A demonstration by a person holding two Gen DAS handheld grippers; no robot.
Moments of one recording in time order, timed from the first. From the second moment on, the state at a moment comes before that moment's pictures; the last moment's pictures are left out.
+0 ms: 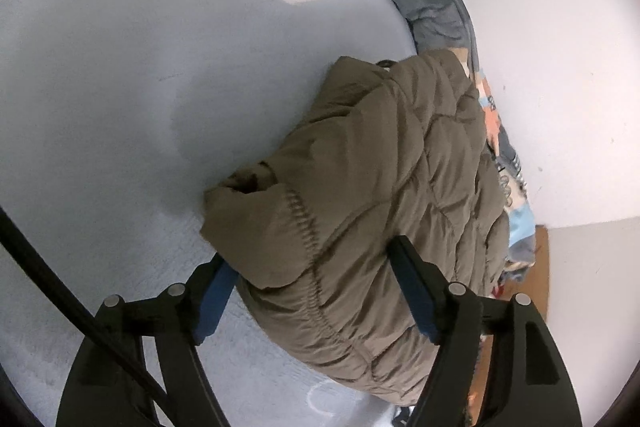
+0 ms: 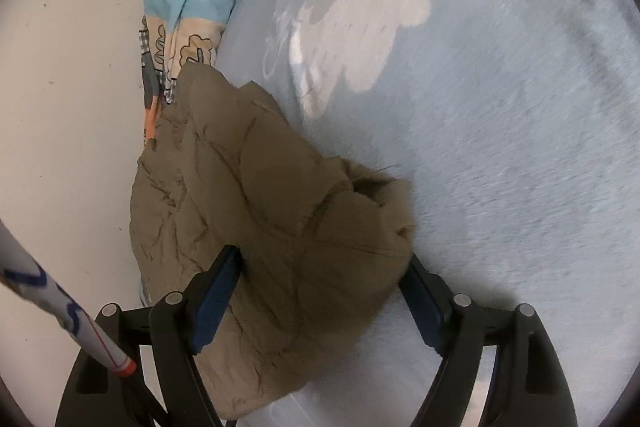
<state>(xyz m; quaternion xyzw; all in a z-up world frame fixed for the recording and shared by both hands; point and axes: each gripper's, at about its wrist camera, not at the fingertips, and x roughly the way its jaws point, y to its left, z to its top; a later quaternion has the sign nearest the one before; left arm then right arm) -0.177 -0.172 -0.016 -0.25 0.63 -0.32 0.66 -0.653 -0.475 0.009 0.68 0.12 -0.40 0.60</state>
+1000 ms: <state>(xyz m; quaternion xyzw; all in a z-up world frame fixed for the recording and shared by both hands) -0.259 -0.244 0.087 0.21 0.32 -0.35 0.86 -0.539 -0.435 0.121 0.17 0.38 -0.52 0.75</state>
